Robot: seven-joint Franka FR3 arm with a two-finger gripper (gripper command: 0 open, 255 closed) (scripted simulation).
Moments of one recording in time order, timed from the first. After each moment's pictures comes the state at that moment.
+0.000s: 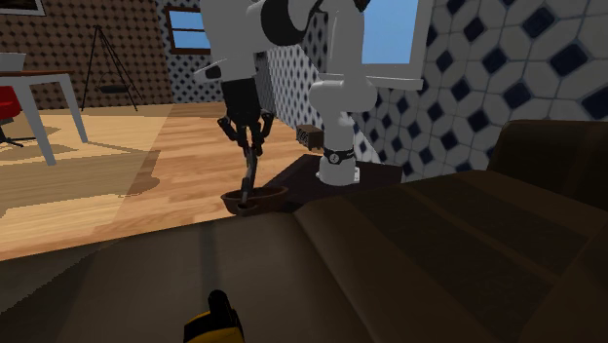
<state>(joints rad) -0.06 -0.18 -0.20 -2.32 0.12 2.10 -0.53</state>
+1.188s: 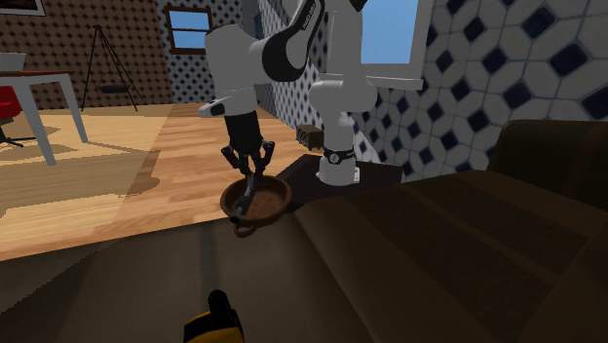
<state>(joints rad) -0.06 -0.08 -0.21 -2.42 0.16 2.29 -0.59</state>
